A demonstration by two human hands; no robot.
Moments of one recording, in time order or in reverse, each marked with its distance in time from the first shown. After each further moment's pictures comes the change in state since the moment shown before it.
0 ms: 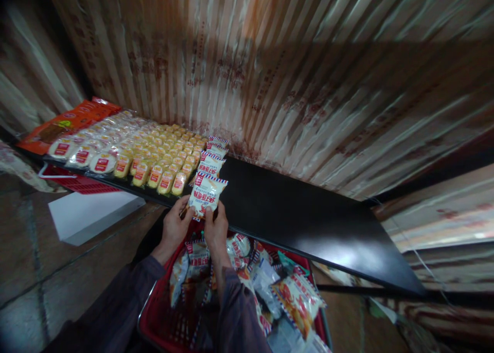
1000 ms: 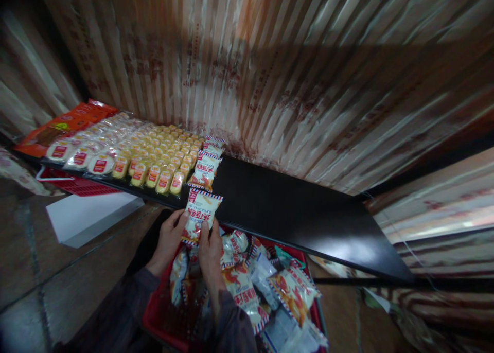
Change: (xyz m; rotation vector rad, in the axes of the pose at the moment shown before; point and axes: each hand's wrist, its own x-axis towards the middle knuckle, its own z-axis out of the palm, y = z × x) left_hand -0.028 0.007 -0.013 -0.324 -0.066 -0.261; right_hand -0.058 -0.014 -0.009 0.168 -0.021 0.196
